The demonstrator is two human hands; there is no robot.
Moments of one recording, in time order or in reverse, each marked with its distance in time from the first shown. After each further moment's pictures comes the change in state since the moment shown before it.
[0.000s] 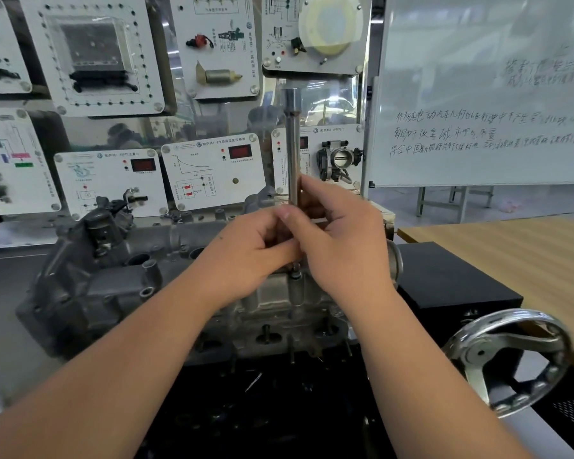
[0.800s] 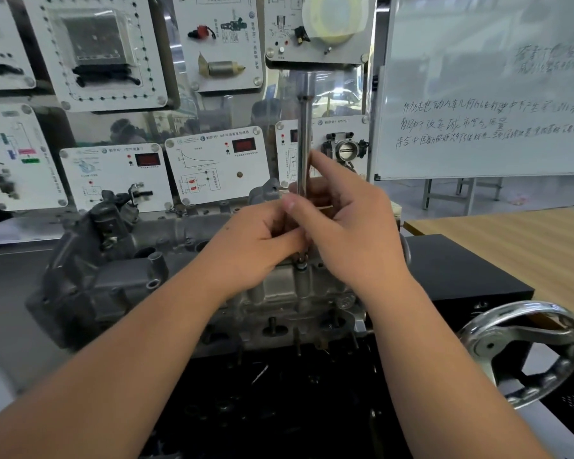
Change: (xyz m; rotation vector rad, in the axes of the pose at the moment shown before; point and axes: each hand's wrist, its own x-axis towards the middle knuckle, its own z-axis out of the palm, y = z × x) left_hand 0.001 0.001 0.000 0.009 -0.002 -0.028; right_hand 0.004 0.001 -0.007 0.067 -0.097 0.071
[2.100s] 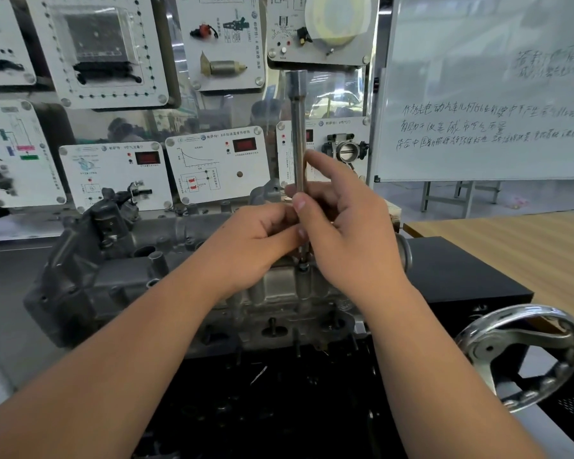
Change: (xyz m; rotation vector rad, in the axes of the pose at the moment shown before) left_hand -0.002 -0.006 -0.003 -0.134 -0.023 -0.018; right_hand -0.005 -0.002 0.007 -0.034 0.014 -0.037
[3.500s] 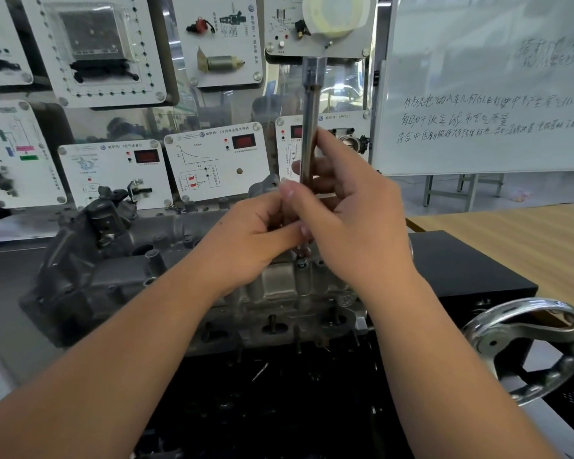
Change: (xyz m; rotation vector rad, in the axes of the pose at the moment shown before) left_hand 0.001 0.005 0.002 0.002 0.045 0.017; right_hand 0.005 -0.013 -0.007 -0.011 0.021 -0.013
